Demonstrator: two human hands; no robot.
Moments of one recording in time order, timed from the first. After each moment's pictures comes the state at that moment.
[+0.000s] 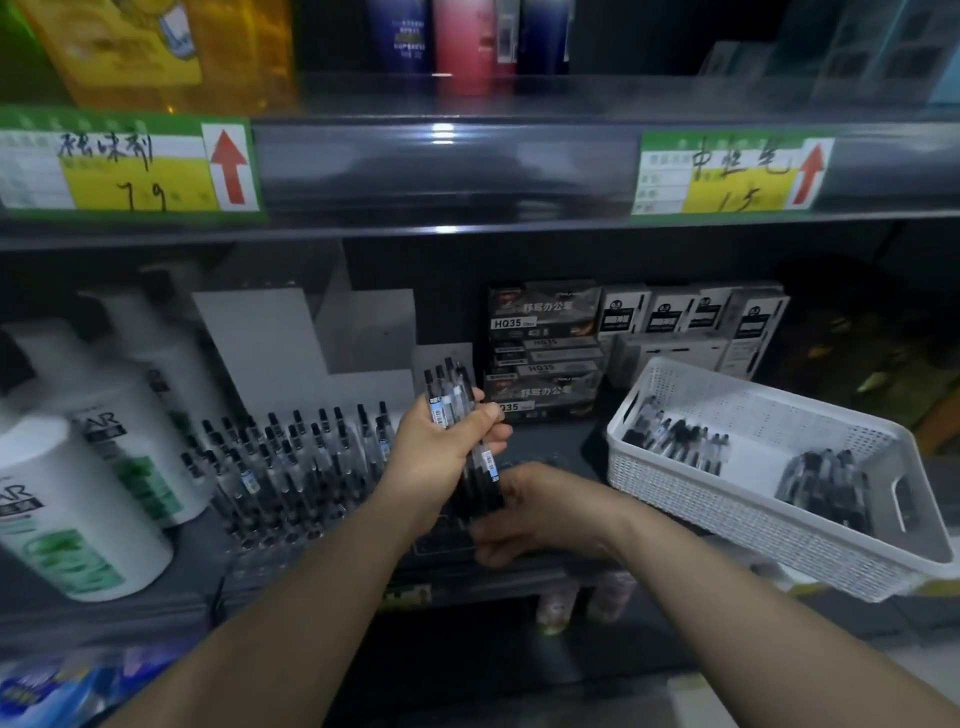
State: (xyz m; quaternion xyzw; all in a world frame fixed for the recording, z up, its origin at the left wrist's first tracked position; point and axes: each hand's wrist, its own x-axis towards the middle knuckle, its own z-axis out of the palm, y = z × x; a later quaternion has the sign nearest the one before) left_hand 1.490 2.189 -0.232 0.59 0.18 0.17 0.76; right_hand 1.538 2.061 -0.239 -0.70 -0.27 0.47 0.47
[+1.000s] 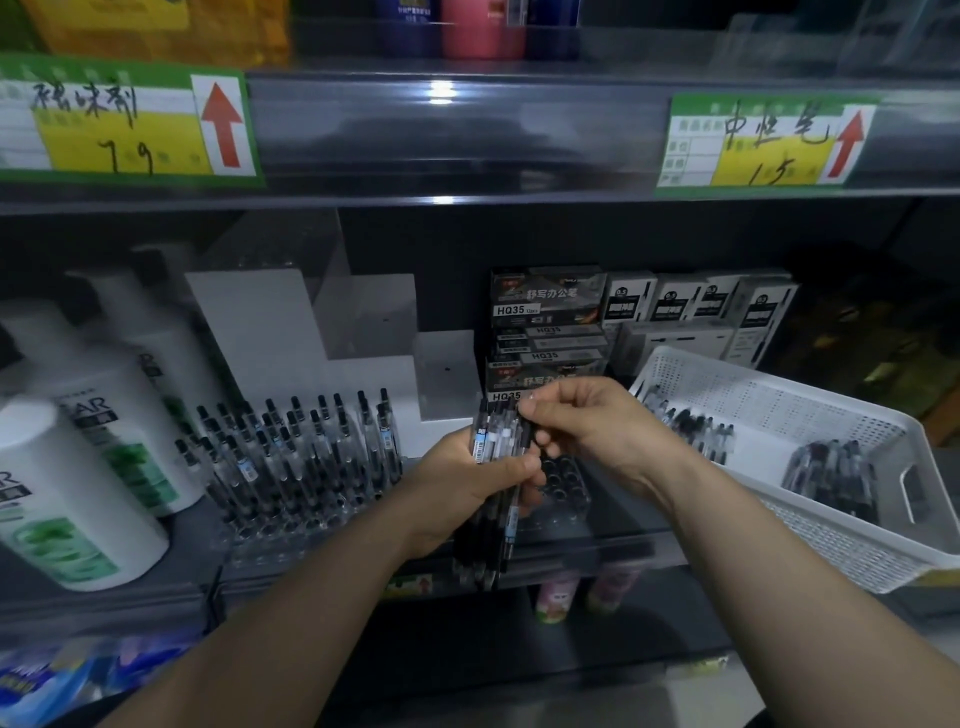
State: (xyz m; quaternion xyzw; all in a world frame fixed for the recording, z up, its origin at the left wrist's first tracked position) left_hand 1.471 2.184 -0.239 0.65 0.09 -0.02 0.75; right_hand 1.573 2.051 -0.212 -0.69 -0.20 0.29 0.63
